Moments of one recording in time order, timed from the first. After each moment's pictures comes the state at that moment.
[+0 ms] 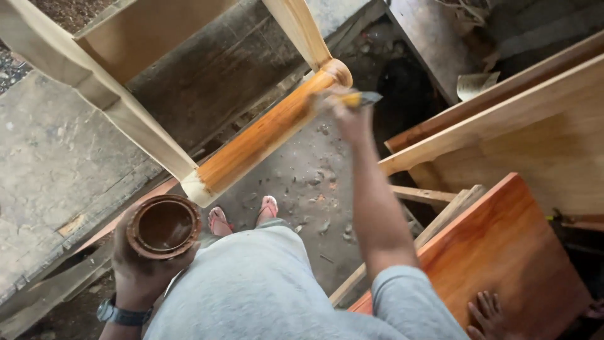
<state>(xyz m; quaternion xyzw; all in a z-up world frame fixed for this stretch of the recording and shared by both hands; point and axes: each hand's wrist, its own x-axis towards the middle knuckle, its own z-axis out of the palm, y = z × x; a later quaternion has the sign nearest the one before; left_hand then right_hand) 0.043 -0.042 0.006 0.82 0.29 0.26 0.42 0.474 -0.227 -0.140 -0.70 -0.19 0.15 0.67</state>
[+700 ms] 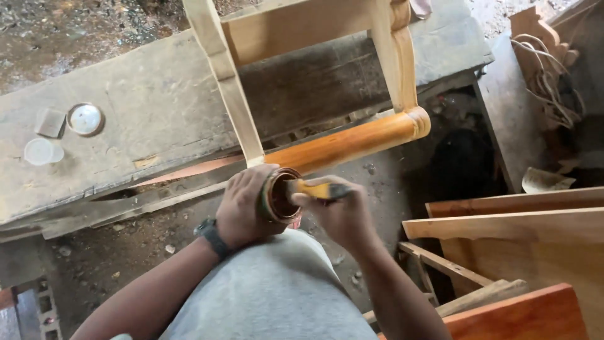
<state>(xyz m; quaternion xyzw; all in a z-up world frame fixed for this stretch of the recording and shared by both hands) 0.101 -0.067 0.018 0.87 0.22 0.33 0.30 0.266 -0.190 0.051 -0.71 -0.32 0.32 0.53</state>
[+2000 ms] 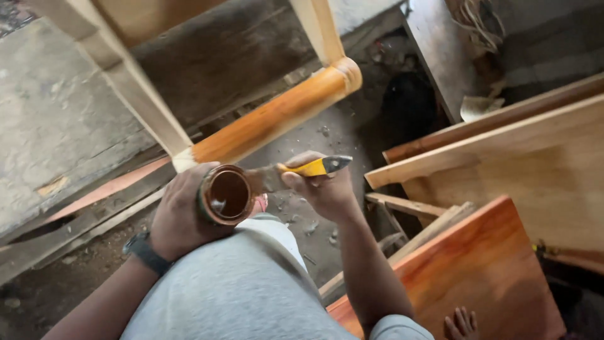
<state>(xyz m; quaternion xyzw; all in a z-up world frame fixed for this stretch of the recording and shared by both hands) 0.109 -0.070 -0.004 0.87 0.17 0.18 0.41 0.317 -0.253 0.006 -0.72 -0.26 0.32 0.56</state>
